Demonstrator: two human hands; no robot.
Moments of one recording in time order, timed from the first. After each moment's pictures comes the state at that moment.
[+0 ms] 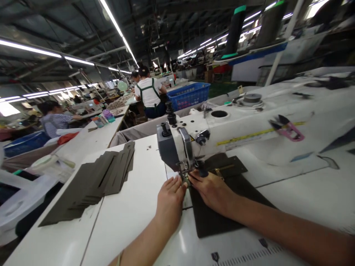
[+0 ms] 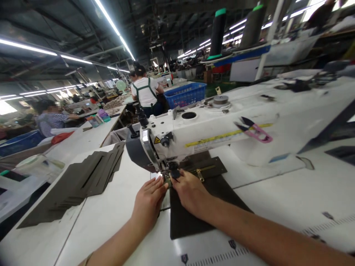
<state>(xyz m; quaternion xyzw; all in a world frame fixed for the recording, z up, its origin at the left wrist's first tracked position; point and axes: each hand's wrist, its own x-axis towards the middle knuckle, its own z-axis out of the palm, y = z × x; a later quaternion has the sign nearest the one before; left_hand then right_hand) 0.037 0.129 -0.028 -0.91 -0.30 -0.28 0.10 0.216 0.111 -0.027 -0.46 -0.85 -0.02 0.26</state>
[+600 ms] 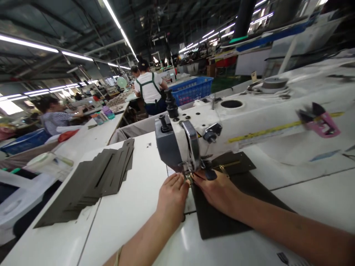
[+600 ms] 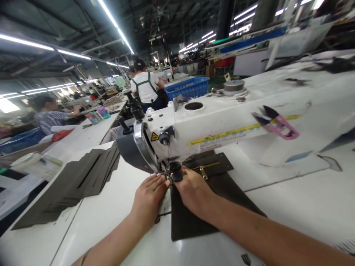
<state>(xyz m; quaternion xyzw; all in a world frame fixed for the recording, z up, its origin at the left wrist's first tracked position) 0.042 0.142 -0.025 -0.92 -0.28 -0.25 0.11 0.214 0.120 -0.025 -0.48 -0.83 0.01 0.28</state>
